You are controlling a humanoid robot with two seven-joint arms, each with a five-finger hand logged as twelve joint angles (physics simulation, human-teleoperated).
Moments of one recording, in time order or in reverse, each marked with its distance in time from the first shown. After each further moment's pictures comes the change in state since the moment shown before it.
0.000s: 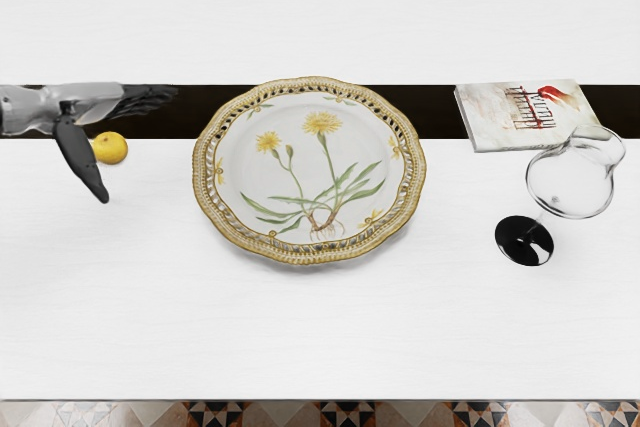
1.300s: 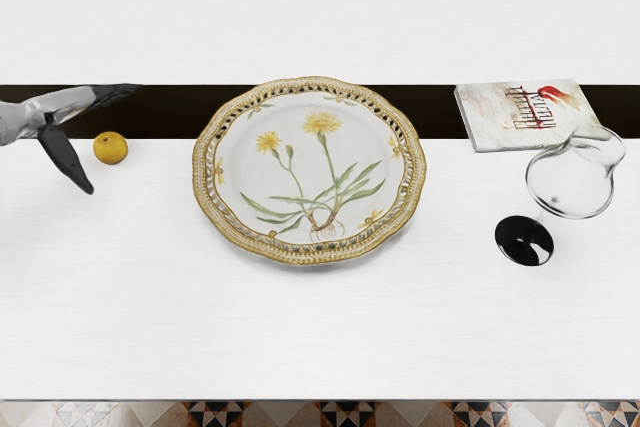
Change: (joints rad) left arm 0.064 -0.211 0.138 0.464 0.058 0.192 -0.247; right arm 0.004 0.000 -0.001 0.000 0.000 0.000 0.000
